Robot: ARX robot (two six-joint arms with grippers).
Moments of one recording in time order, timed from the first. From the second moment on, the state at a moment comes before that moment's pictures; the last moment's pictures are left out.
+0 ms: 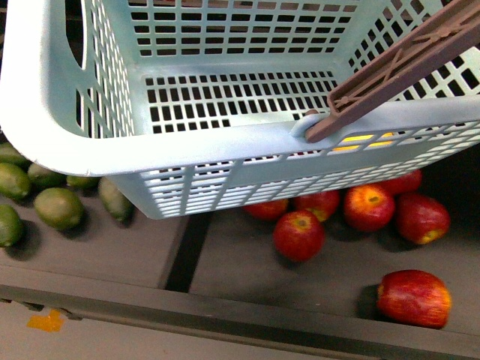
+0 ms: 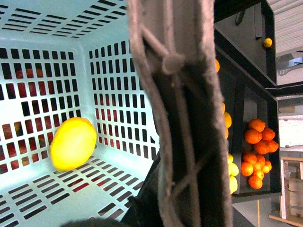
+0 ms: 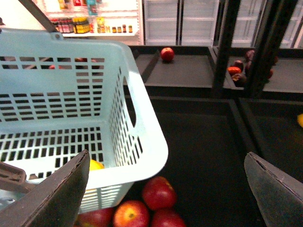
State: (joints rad) left arm -0.73 1.81 1.59 -0.35 0.04 -0.95; right arm 0.00 0.52 0.02 0.52 0.00 0.00
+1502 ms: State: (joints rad) left arm -0.73 1.81 1.59 -0.35 0.04 -0.95; right arm 0.00 0.52 0.02 0.52 0.00 0.00
